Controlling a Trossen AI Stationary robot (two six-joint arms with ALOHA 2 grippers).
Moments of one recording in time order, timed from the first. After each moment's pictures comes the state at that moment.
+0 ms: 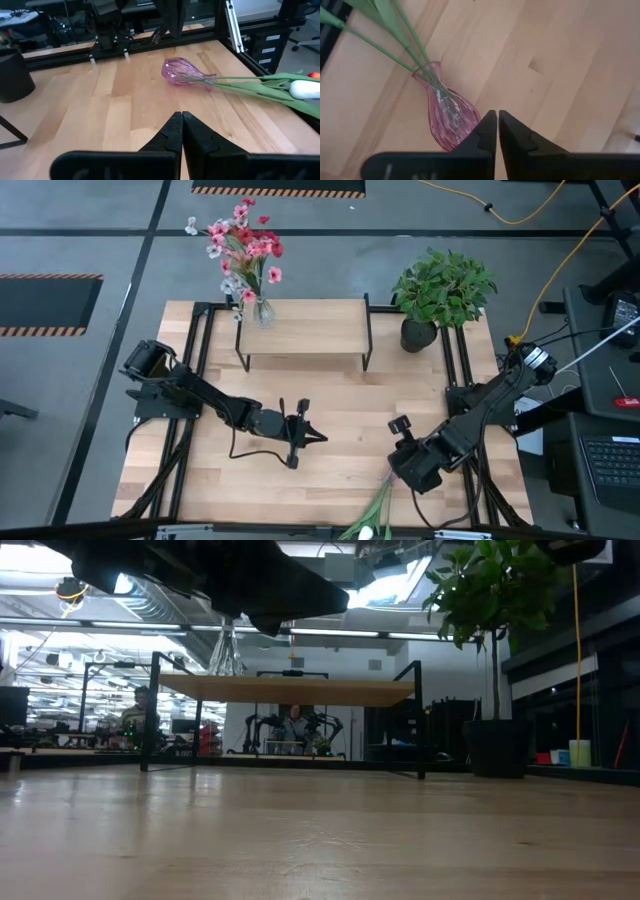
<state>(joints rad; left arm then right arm) -0.37 1.68 0.77 0.62 -0.26 0.01 0.73 1.53 1.20 -0.99 0.24 0.22</state>
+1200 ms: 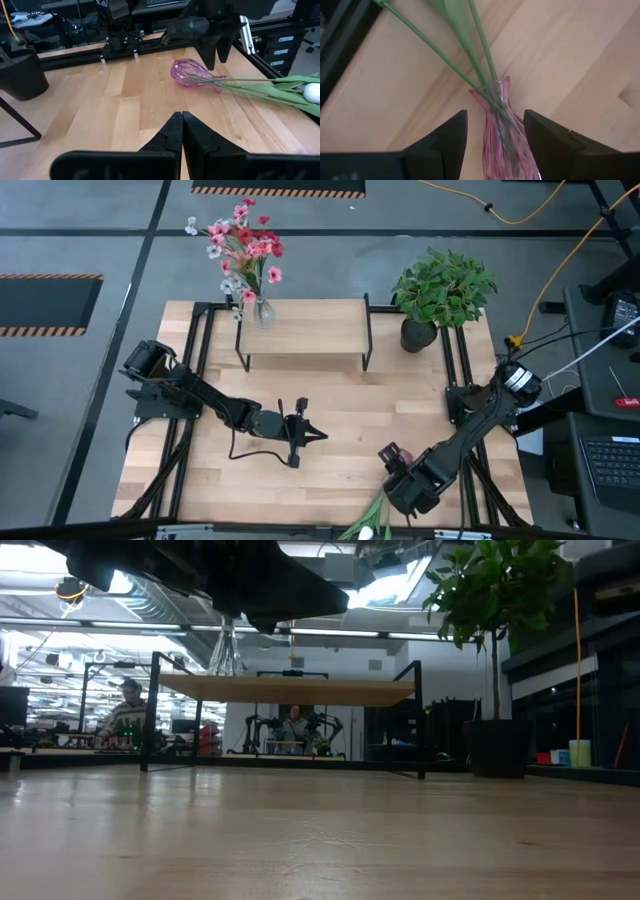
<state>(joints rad) -0.37 1.68 0.76 0.62 -0.32 0.01 0.80 1.75 1.20 -0.83 0.10 0.15</state>
